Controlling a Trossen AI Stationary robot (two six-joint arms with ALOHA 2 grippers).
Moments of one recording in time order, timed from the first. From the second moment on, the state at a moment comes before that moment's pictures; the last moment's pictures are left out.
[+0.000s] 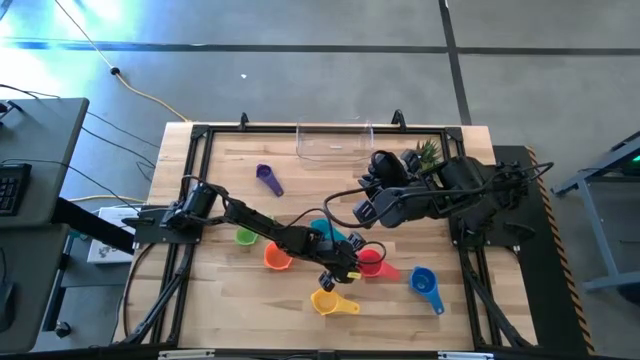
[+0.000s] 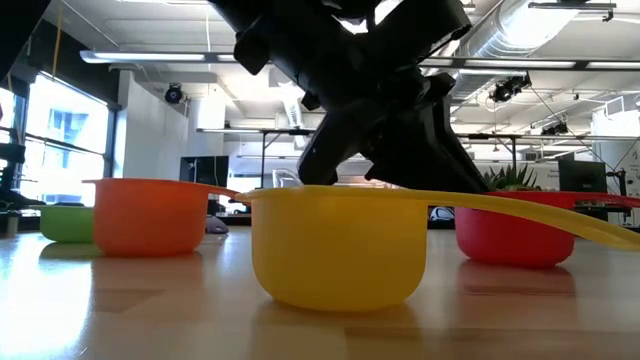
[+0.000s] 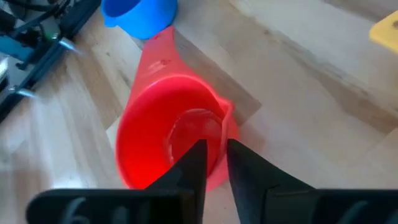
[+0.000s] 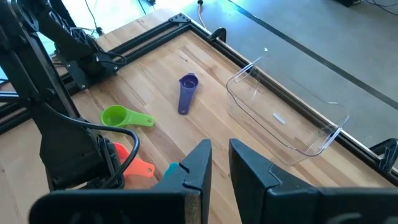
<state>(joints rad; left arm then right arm) -0.26 2.17 1.44 0.02 -0.05 0.61 0.35 1.77 2.33 -1.54 0.73 0.84</state>
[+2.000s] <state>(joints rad) -0.50 1.77 1.44 -1.04 -0.35 -0.72 0.35 1.77 2.33 -1.55 0.75 0.89</state>
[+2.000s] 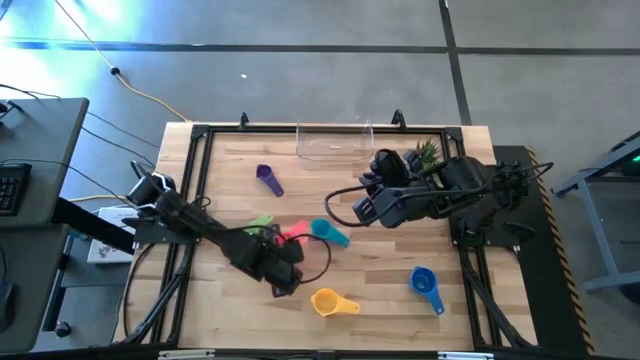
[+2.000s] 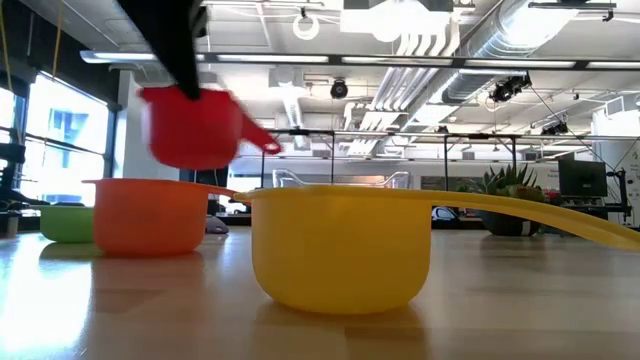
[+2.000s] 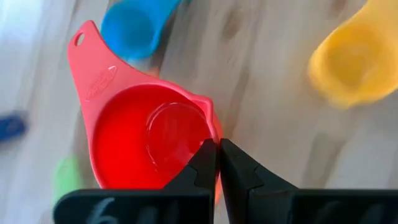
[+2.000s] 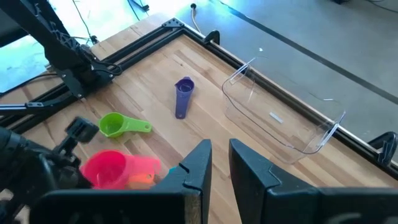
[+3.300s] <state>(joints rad) -0.51 1.80 1.43 -1.11 -0.28 -0.73 0.35 1.77 2.33 -1.56 0.70 0.88</state>
